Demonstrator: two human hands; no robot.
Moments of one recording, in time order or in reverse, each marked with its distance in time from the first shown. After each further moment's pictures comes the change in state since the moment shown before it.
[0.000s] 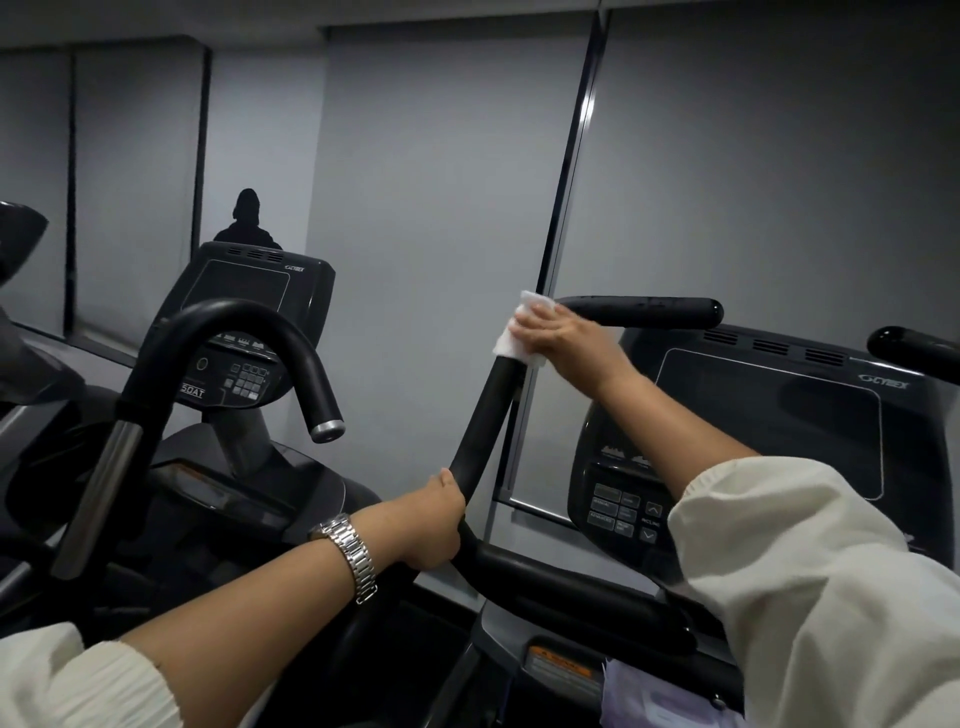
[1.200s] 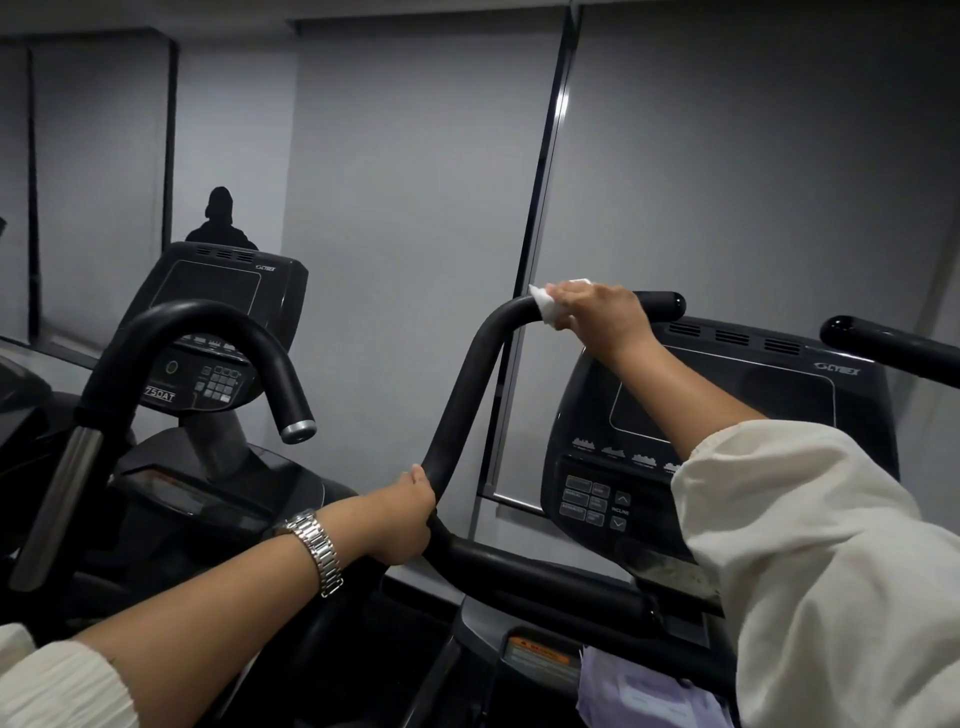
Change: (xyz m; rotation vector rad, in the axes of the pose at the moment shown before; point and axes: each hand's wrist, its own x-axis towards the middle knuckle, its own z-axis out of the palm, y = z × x) left_hand 0.007 -0.001 0.002 0.030 0.000 0.013; right_hand -0.012 0.036 -0.047 -0.259 -0.068 0.282
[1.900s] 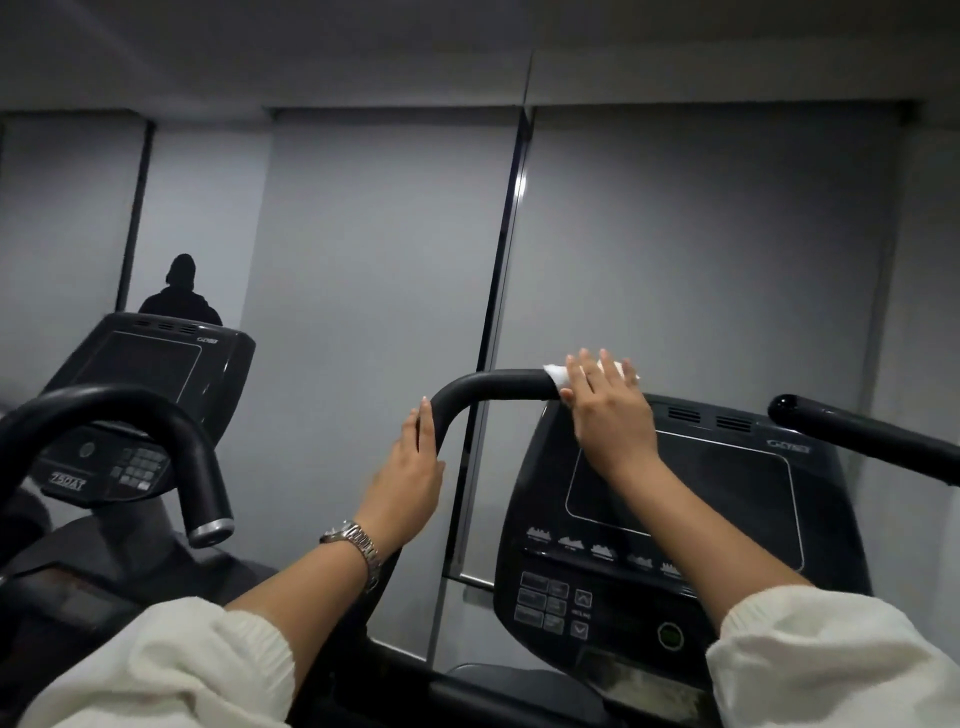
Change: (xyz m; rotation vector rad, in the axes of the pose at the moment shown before) left_hand 0.120 0.049 -0.044 -0.105 0.817 0.223; right_hand -0.043 0.045 0.026 -0.136 0.243 0.201
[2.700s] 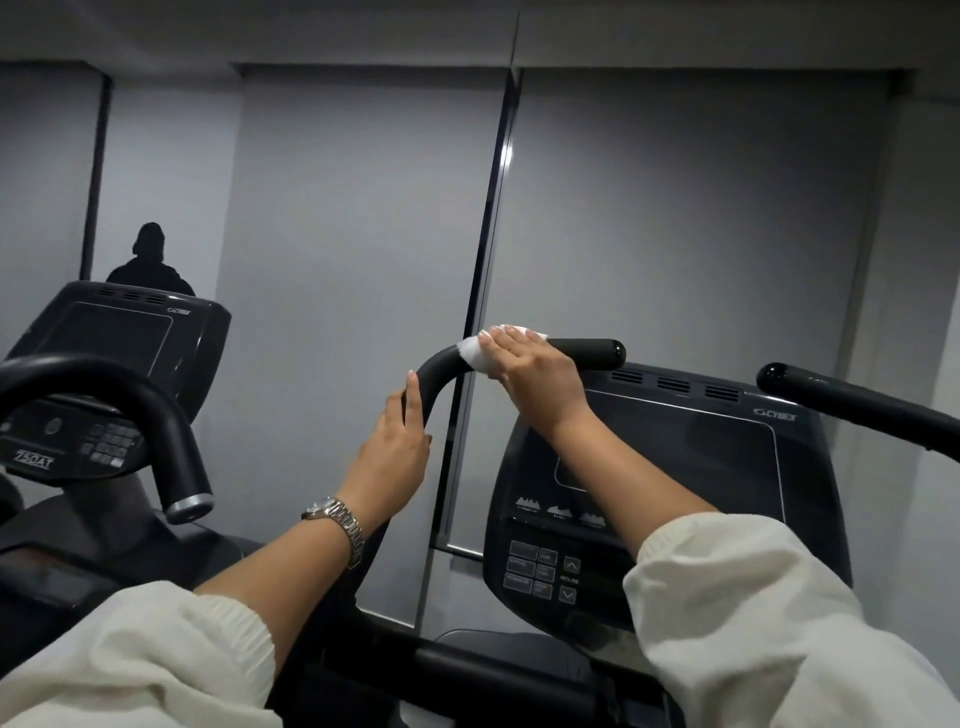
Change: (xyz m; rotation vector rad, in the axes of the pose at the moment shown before) left_hand 0.002 -0.012 0.015 0.077 0.088 0.074; right_hand 0.022 -0.052 0.008 0.211 0.032 -0.268
